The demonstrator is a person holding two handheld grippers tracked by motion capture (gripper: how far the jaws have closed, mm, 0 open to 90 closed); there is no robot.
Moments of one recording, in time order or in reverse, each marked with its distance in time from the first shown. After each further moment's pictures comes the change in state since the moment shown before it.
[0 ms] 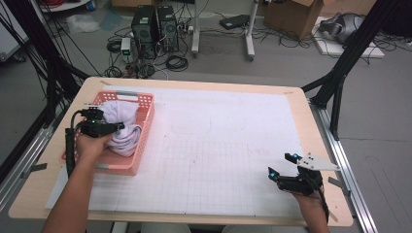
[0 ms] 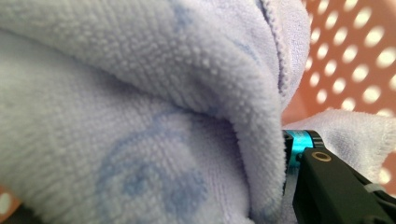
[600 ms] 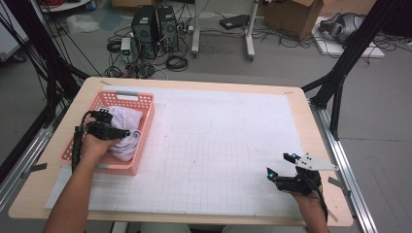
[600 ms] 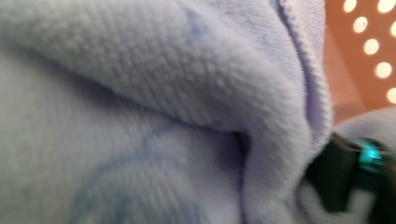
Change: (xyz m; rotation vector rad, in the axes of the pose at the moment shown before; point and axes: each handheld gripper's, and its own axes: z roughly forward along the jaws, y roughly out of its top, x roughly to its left) left arm -0.008 -0.004 0.023 0.183 0.079 0.135; right arm 0.002 0.001 0.002 0.005 0.007 -0.022
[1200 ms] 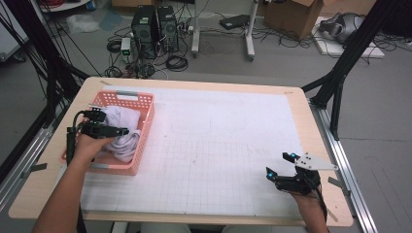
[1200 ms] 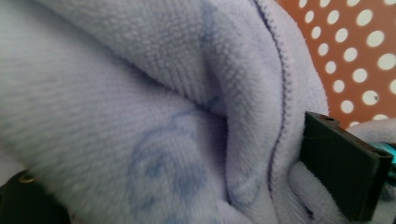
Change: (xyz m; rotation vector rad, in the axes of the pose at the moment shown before) left arm 0.008 -0.001 -0.015 -0.052 -0.069 -0.084; right arm 0.001 0.001 0.001 -0.011 0.004 -0.001
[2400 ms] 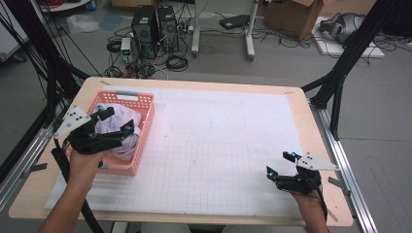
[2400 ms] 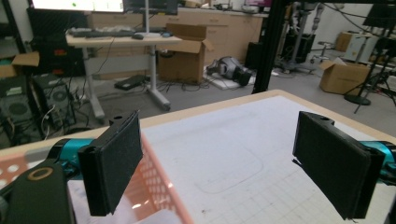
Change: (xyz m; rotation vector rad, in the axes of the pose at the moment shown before) left arm -0.087 -0.021 -0.116 -0.687 -0.247 0.246; right arm 0.000 0.002 -0.002 -0.024 0.005 0.003
